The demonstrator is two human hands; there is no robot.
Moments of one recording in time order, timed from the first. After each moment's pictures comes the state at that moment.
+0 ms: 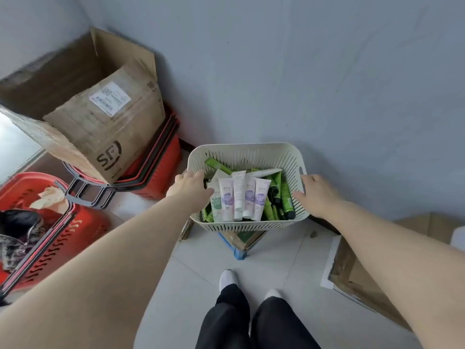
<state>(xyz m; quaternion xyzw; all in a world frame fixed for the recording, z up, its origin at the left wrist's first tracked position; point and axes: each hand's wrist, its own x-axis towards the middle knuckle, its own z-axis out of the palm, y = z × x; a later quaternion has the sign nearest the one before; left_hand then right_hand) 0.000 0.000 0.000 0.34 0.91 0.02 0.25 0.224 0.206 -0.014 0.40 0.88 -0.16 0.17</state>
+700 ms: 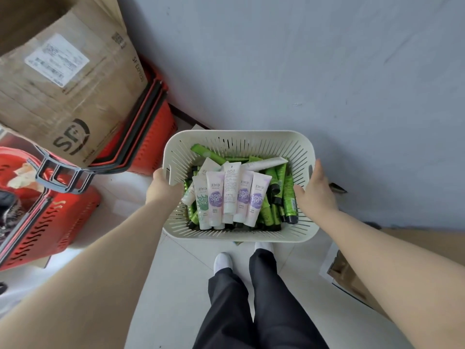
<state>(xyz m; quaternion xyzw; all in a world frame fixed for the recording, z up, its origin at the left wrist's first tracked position) -0.043 0.033 -0.109 0.00 0.93 0.23 0.30 0.186 0.259 -0.107 0.52 0.79 -0.33 0.07</state>
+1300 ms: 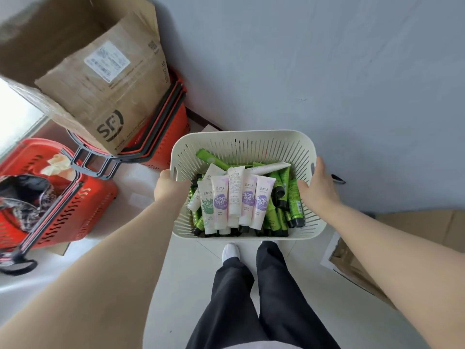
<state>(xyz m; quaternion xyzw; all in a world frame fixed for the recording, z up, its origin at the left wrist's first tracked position) -0.006 -0.036 -0.047 -0.08 0.89 0.33 0.29 0.210 0.192 -0.037 0.51 0.79 -0.34 0.07</state>
